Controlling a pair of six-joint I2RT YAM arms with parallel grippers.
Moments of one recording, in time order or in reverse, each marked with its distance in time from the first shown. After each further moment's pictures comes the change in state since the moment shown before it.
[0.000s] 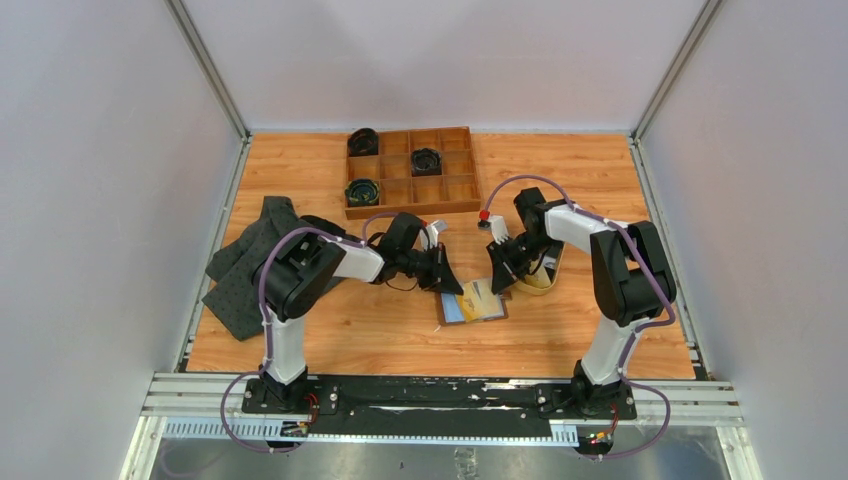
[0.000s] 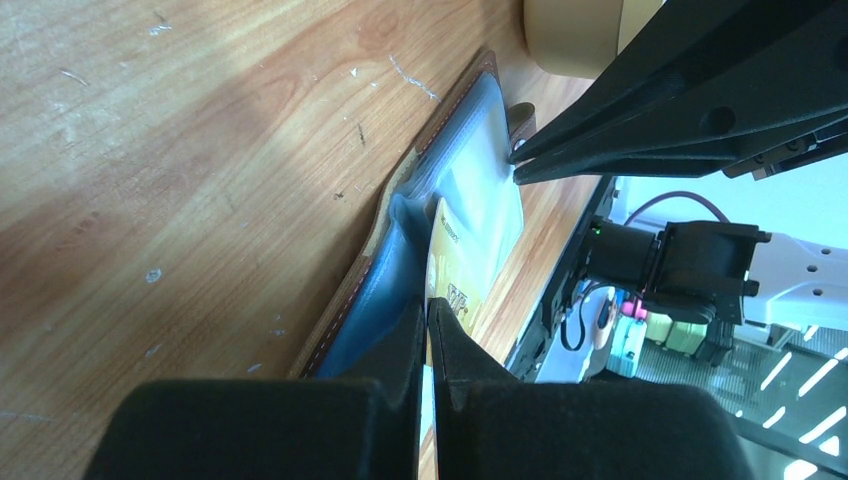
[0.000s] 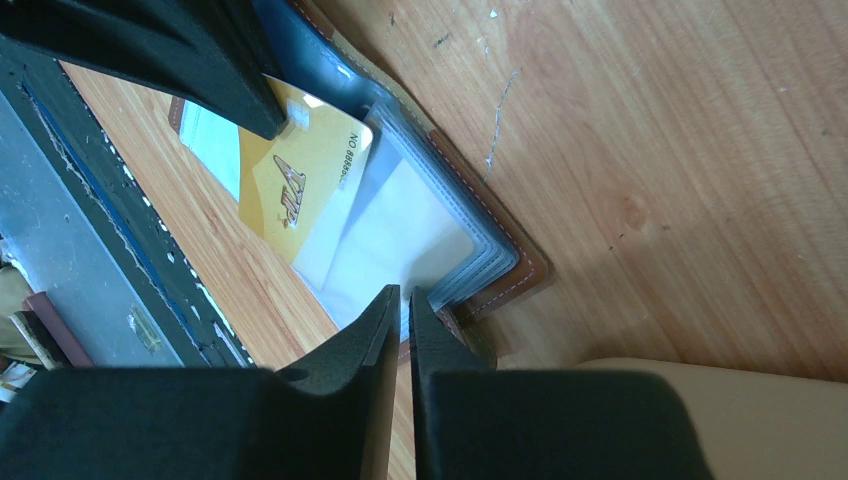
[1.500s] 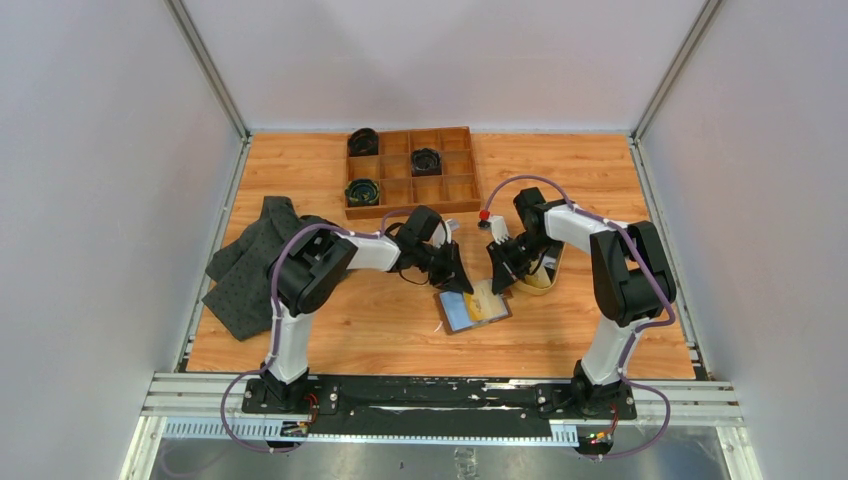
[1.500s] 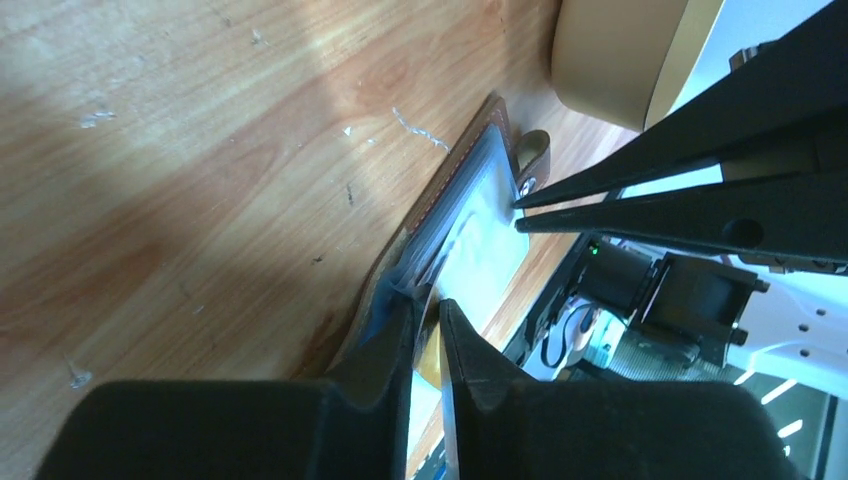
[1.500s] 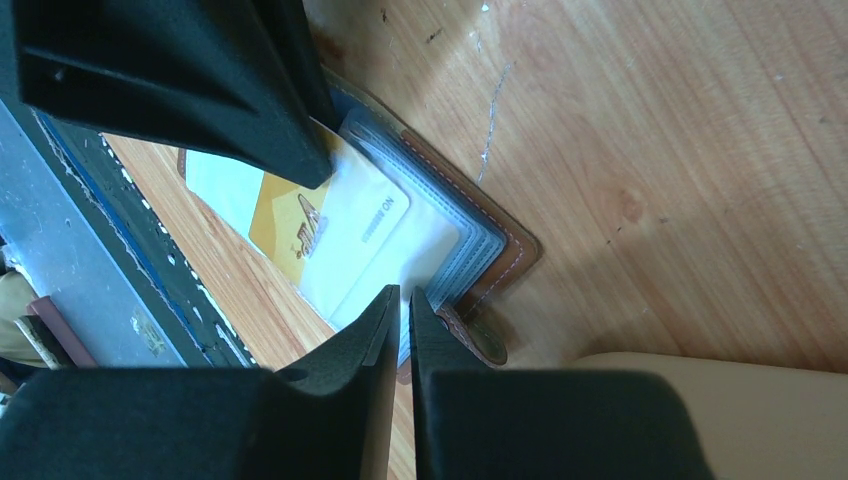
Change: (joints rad) left arm -0.042 0.082 0.199 -0.247 -0.032 -0.031; right arm 0.008 0.000 0.000 0.002 0.011 0.019
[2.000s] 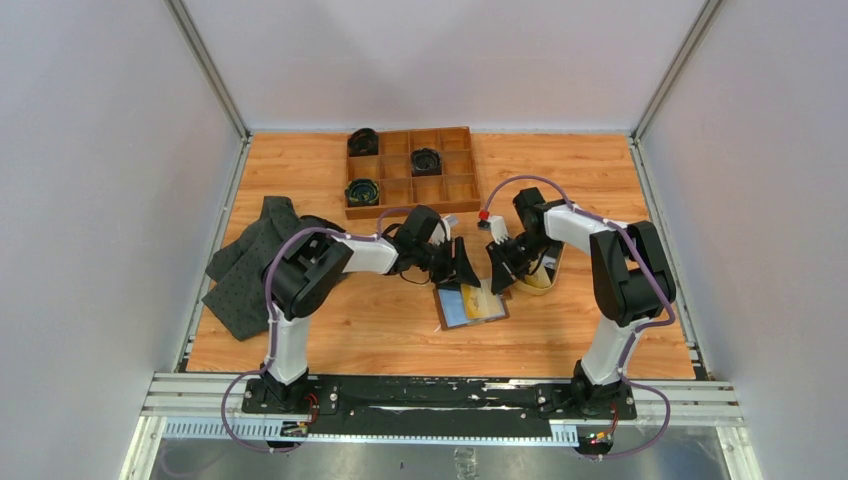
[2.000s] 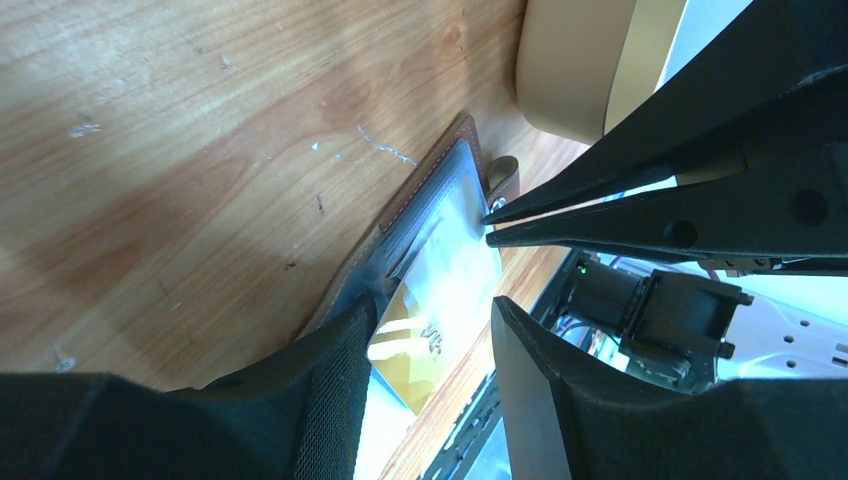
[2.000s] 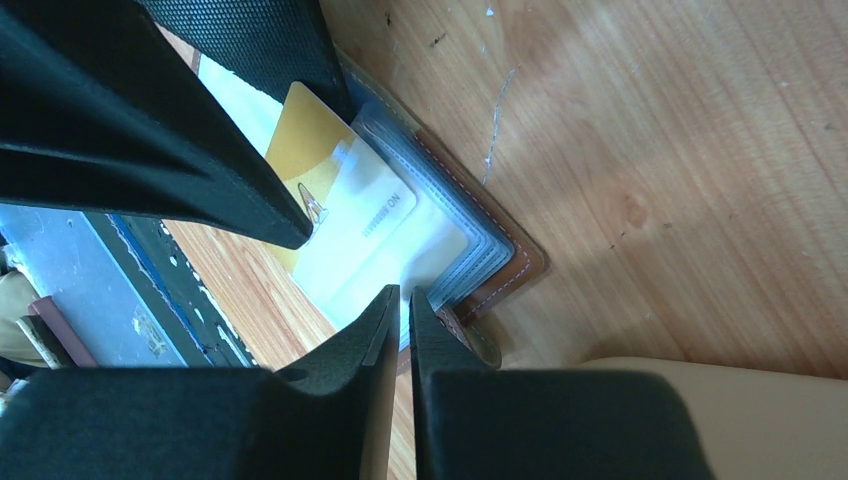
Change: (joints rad) left arm -0.005 -0.034 -0.035 0.078 -0.062 -0.039; right arm 0.001 0.000 0.000 0.000 0.000 0.002
